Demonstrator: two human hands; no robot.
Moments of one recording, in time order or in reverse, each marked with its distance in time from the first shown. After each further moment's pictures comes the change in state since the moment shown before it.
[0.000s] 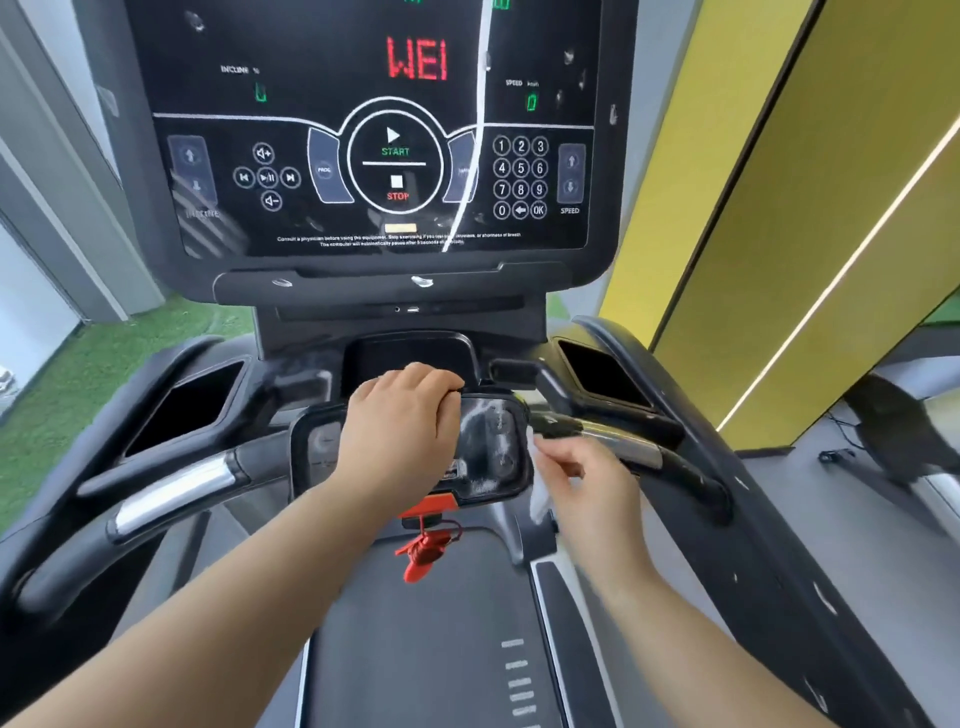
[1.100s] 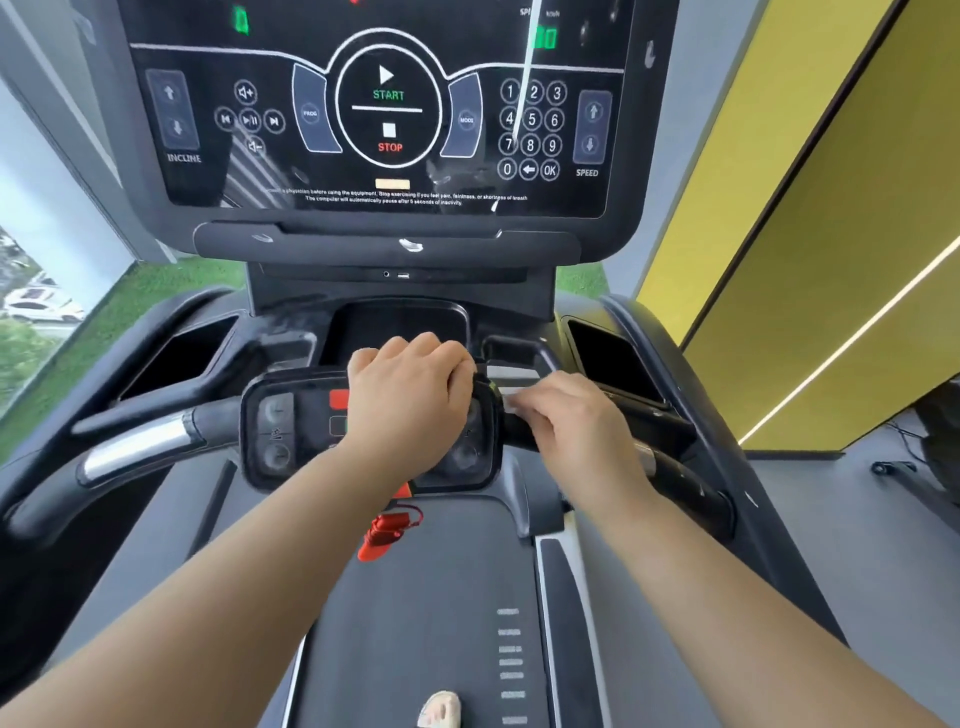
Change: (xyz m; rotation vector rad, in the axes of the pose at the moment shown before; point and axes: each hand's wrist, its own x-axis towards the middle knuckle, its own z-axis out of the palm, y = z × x) left_hand 0.021 0.036 0.026 0.180 -0.021 -0.112; right_hand 0.073 0.017 -0.021 -0.336 -0.222 -0.627
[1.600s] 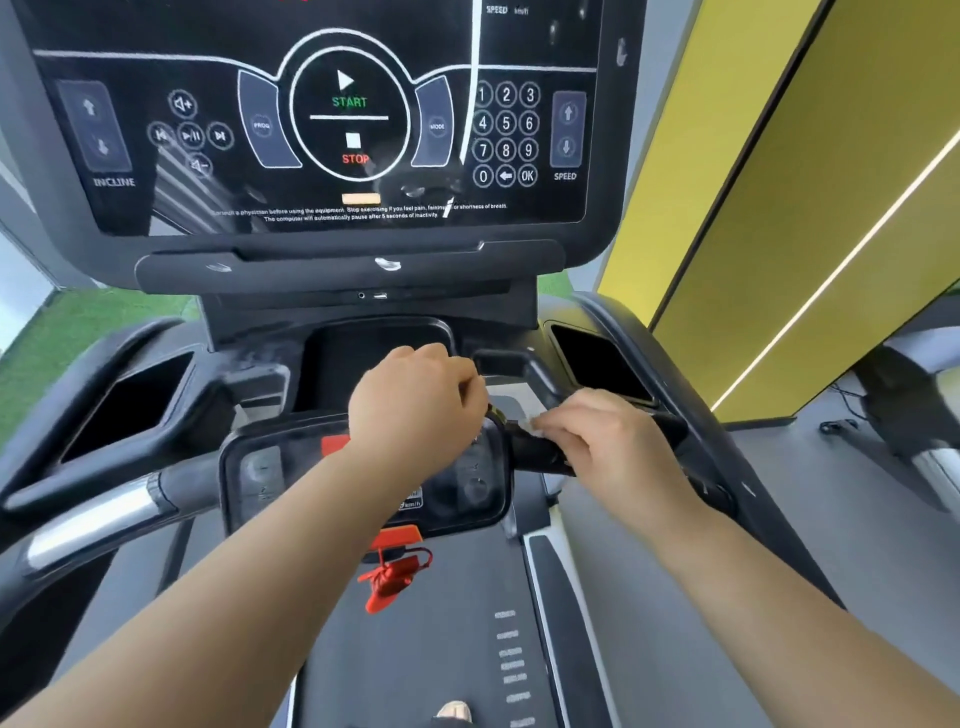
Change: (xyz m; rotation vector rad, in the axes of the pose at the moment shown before) left_hand 0.032 -0.004 0.000 -0.047 -0.103 0.091; right_hand -0.002 0.010 -0.010 -0.061 0.009 0.058
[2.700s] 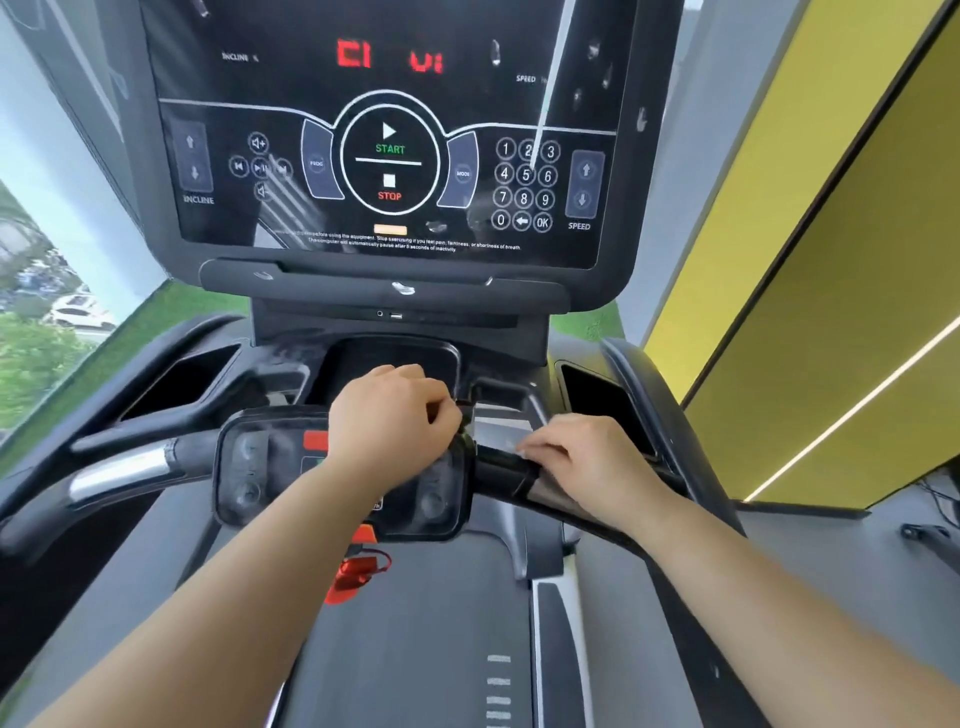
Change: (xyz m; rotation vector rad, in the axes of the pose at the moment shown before) left_hand -0.007 0.012 0.003 0.057 0.126 -0.173; right_hand 0.030 0.035 -0.018 0.194 -0.325 -0.009
